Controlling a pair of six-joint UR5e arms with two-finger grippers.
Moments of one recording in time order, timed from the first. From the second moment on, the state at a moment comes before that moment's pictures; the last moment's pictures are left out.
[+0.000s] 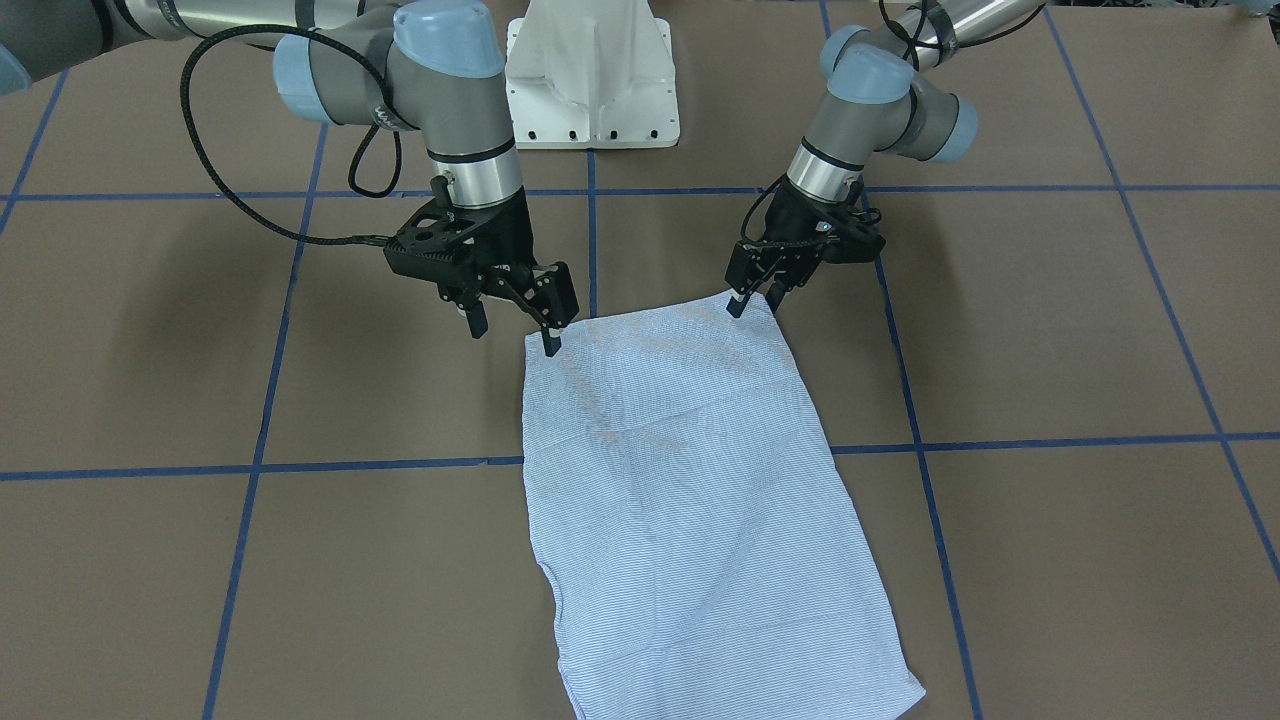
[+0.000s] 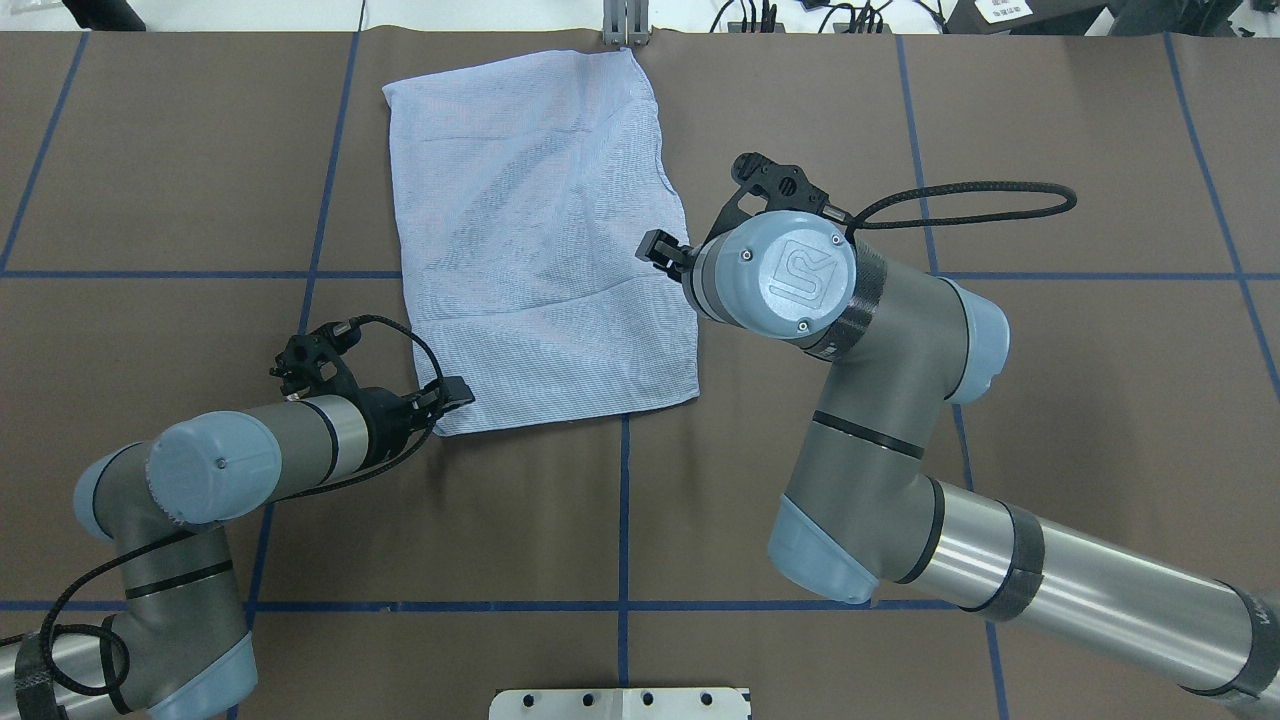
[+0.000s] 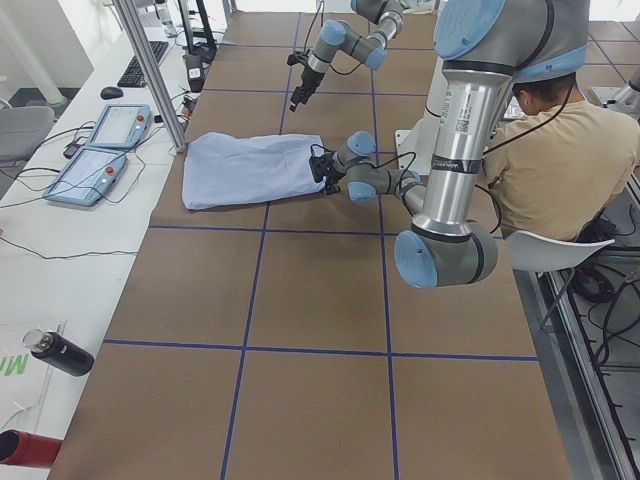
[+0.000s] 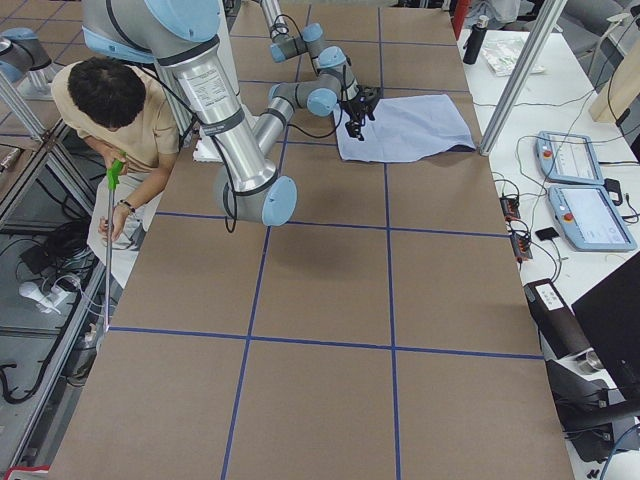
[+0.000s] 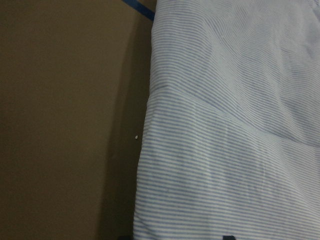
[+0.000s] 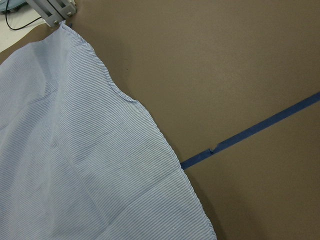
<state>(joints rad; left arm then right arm) -0.40 -1.81 -1.74 -2.35 -1.49 -1.76 0.52 -0.92 1.75 -1.45 1.52 1.70</state>
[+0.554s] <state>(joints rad) -0.40 -1.81 -1.75 -2.35 -1.49 -1.78 0.46 -0.91 1.73 -1.45 1.49 1.88</state>
